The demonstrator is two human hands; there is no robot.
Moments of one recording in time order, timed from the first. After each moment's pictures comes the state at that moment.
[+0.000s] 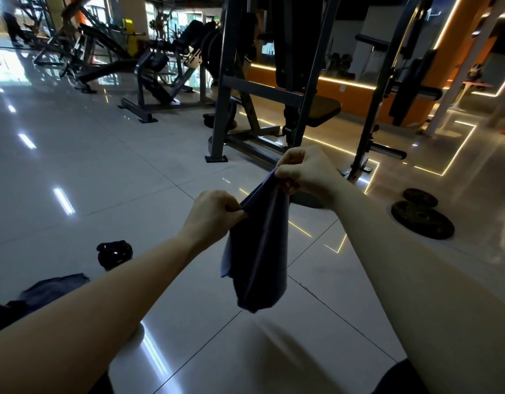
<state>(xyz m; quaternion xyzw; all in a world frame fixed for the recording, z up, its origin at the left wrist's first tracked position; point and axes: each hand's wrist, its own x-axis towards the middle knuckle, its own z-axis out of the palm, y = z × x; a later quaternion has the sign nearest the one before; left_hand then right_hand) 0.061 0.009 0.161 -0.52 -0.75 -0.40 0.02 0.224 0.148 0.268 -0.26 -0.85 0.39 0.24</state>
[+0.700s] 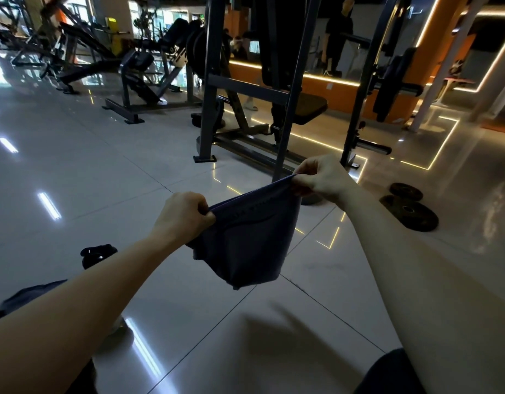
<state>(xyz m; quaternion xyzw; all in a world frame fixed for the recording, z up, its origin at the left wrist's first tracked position) 0.044 0.004 0.159 -0.47 -0.82 -0.32 0.02 0.268 0.194 0.250 -0.30 -0.86 0.34 0.24</state>
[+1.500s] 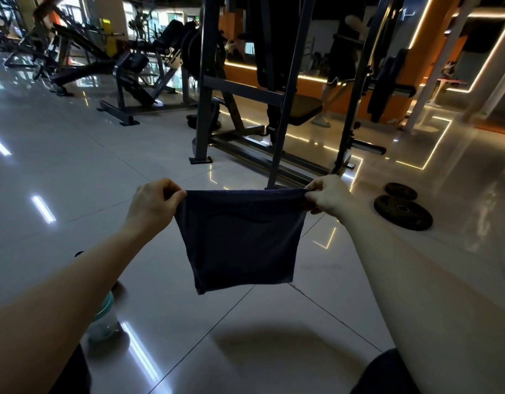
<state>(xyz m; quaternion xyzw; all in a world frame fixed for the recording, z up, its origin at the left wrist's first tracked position) 0.005 -0.006 0.163 -0.43 -0.78 -0.44 0.07 0.282 0.222 0.212 -0.44 -0.81 0.33 0.23</state>
